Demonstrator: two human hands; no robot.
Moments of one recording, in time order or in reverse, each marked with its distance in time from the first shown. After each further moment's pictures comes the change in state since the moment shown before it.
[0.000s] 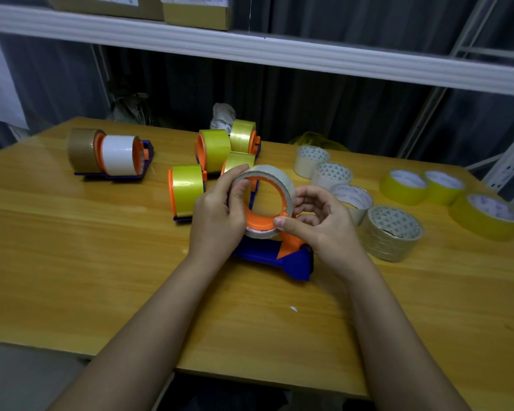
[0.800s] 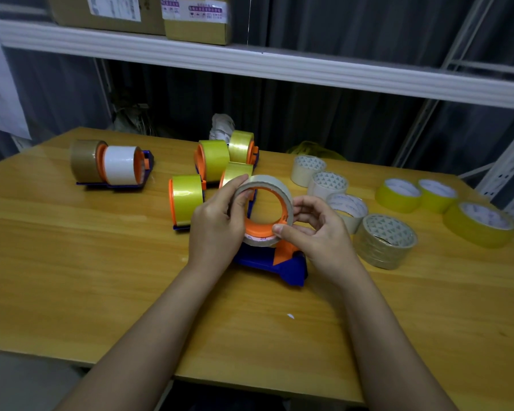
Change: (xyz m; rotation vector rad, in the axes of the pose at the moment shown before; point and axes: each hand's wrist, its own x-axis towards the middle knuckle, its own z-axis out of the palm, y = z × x) left_hand 0.000 -0.001 0.001 0.091 0.032 0.079; right_hand -0.002 0.002 0.000 0.021 0.005 -0.007
